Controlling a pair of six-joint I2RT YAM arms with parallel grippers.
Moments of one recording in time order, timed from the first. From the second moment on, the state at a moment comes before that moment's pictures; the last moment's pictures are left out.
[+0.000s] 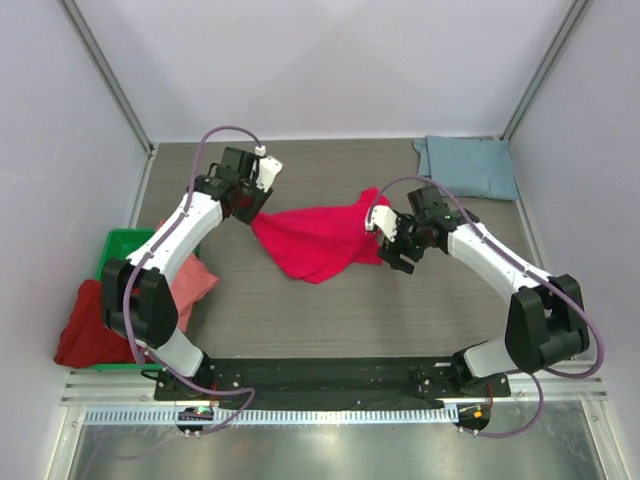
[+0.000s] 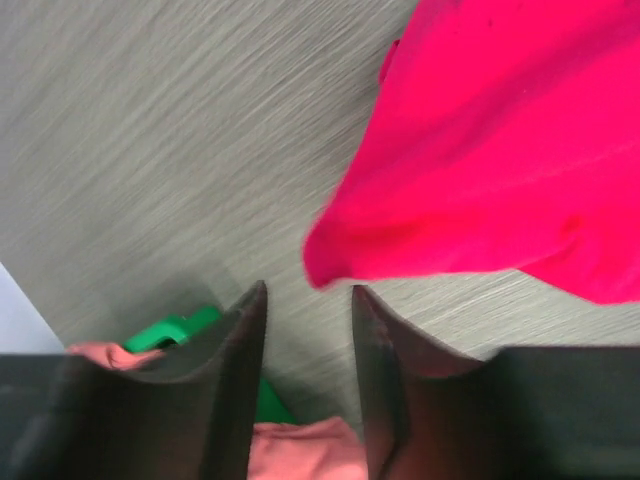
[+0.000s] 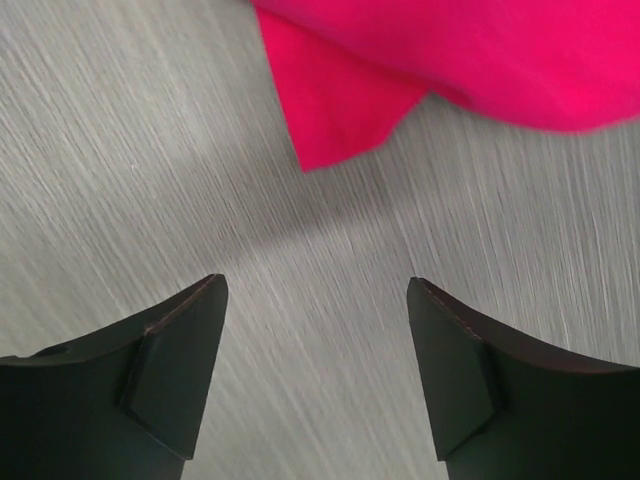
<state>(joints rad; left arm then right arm) -0.35 1.60 1.38 -0.70 -0.07 0.36 0.32 1.42 1.03 -0.67 -0.32 -0.82</state>
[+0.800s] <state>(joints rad) -0.34 1.61 1.40 -0.71 -0.14 0.34 0.37 1.80 1.11 -0.44 -0.37 -0.93</state>
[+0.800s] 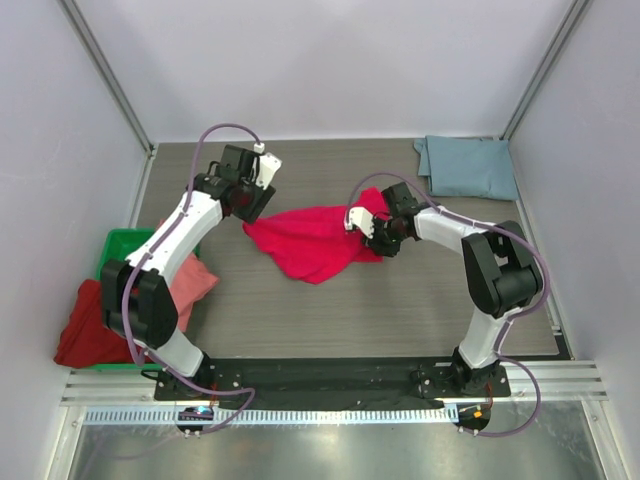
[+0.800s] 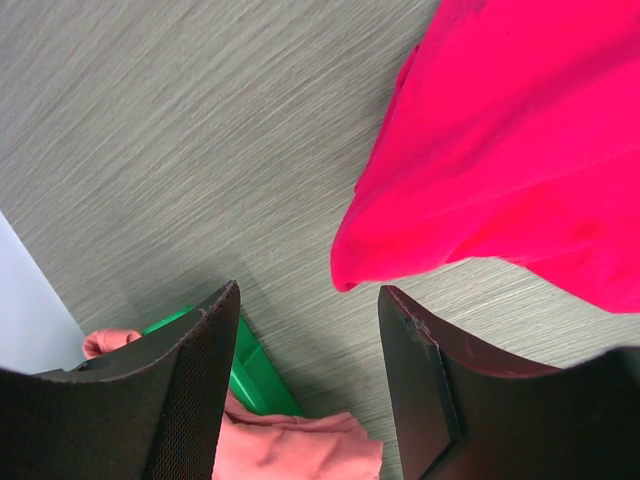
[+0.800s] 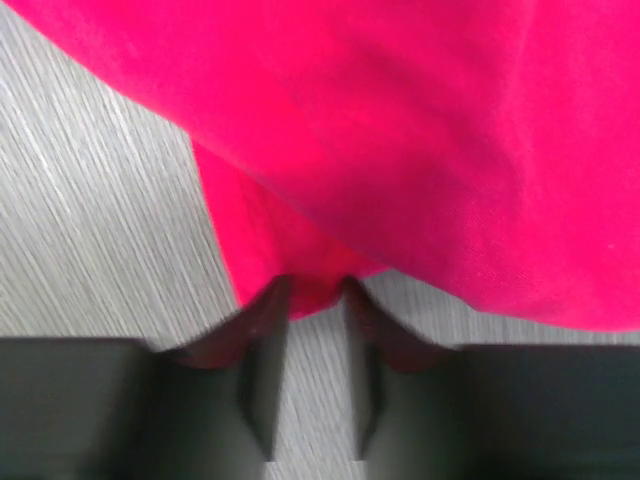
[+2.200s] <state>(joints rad) -0.45 1.33 1.13 -0.57 -0.03 0.27 0.55 1.83 2.50 -0.39 -0.31 -0.65</state>
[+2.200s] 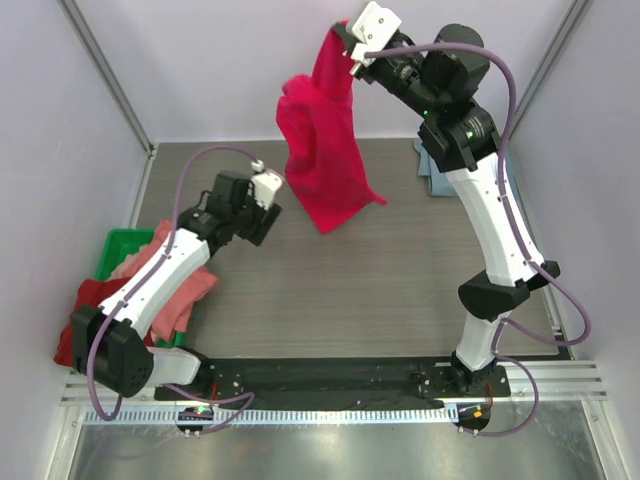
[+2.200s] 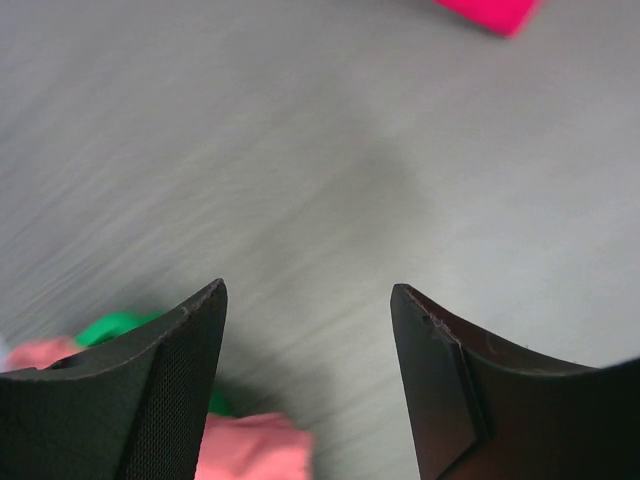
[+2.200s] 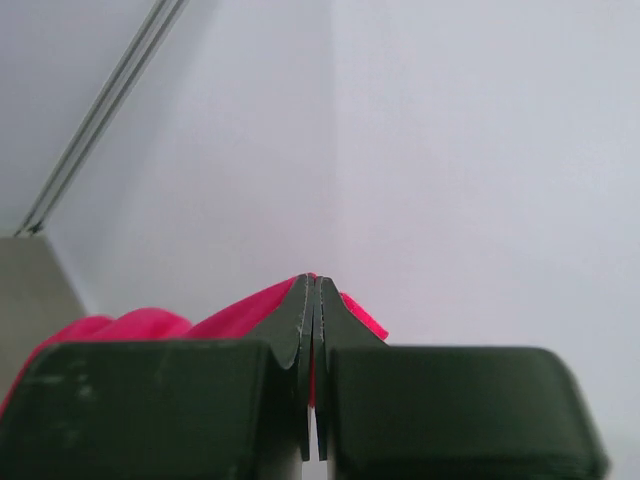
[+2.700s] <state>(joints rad) -0.33 1.30 1.20 -0.51 0.07 0.23 0.60 1.87 2.00 -0.38 0.09 -1.10</state>
